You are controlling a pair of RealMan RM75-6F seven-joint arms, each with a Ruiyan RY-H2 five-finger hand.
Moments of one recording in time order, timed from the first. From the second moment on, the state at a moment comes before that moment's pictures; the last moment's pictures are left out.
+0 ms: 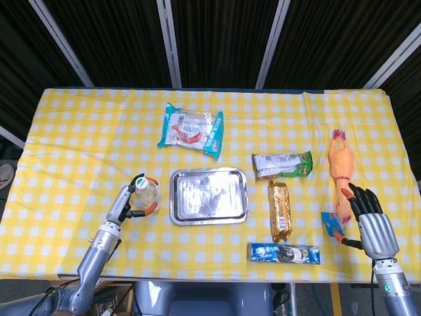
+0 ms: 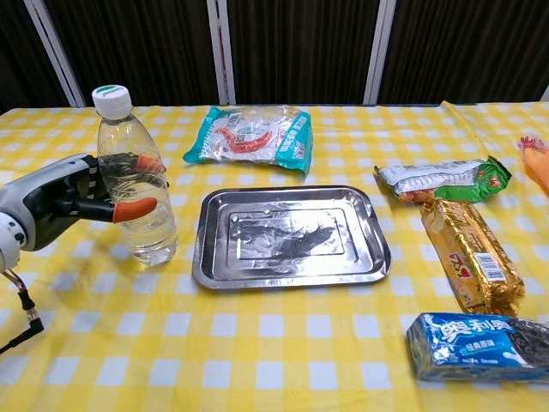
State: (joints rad) left arm -0.44 -1.66 -0.21 -1.51 1.25 1.06 -0.54; right arm 0.14 -1.27 0.04 -1.39 -1.56 1.46 0.18
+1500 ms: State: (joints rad) left arm -0.54 -1.42 -0.45 -2.13 0.94 1.11 -0.24; right arm 0.14 -1.27 0.04 -1.40 -1.56 1.44 0.16
